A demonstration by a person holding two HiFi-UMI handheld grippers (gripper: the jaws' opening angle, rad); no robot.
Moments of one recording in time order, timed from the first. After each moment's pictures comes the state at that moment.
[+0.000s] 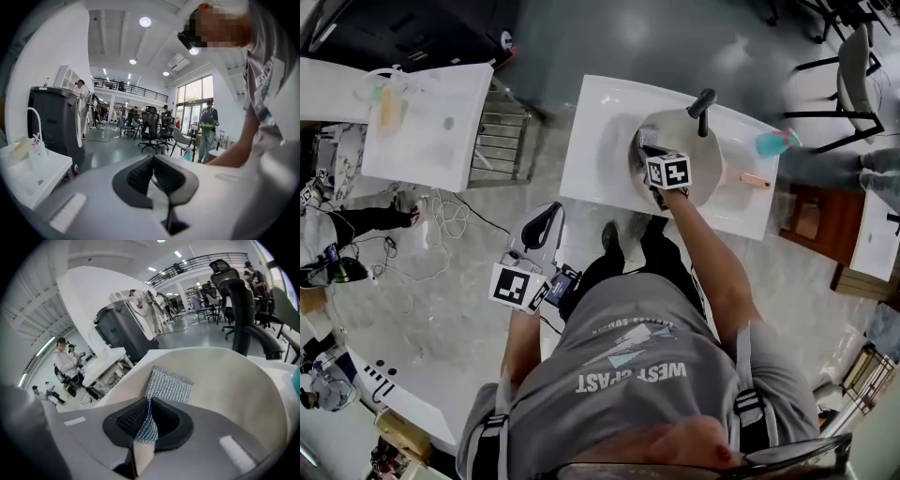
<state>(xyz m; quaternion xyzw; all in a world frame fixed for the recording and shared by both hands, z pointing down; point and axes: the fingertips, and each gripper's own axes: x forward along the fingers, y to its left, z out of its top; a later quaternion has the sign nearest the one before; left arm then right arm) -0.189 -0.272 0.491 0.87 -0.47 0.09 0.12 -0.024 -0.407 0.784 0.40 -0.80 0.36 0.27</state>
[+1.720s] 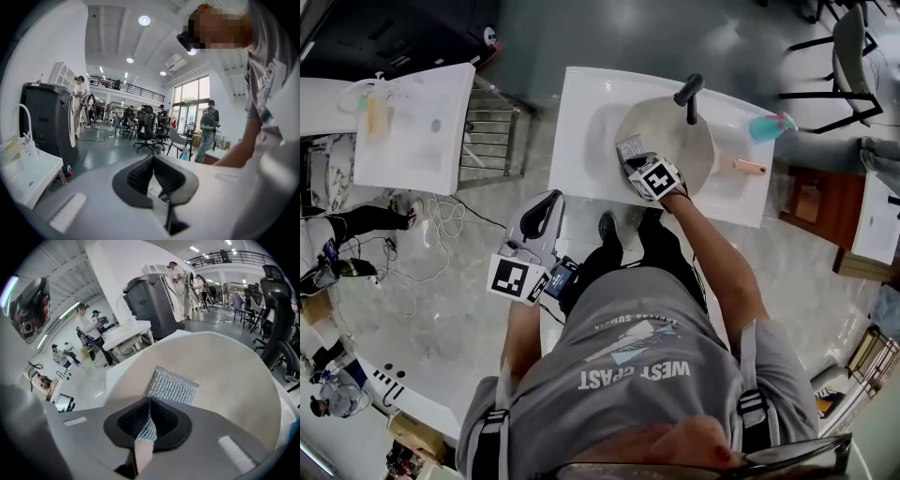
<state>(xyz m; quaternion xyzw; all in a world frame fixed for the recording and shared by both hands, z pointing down) -0.154 -0.294 0.500 0.88 -0.44 0.09 0.12 -0.033 -0.341 0.799 0.24 -0.83 0.28 0.42</state>
